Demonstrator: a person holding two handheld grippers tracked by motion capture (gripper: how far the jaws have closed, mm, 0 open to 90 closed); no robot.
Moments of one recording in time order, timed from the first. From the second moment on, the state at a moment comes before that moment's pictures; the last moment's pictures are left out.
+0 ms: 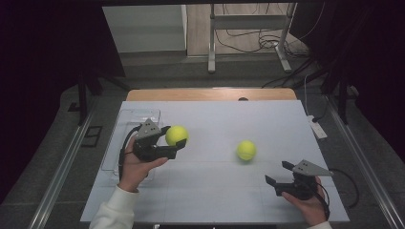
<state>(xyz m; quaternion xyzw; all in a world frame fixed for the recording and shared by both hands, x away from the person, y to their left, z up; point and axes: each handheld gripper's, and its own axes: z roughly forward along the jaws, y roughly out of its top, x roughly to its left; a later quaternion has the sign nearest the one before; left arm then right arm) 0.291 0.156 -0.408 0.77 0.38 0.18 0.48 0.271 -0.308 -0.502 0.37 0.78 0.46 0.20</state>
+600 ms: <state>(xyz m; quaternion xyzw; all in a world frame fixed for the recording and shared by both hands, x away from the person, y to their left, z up) 0.295 0.173 -0.410 0.75 0.41 0.20 0.48 0.271 -0.308 -0.502 0.37 0.78 0.46 0.20</state>
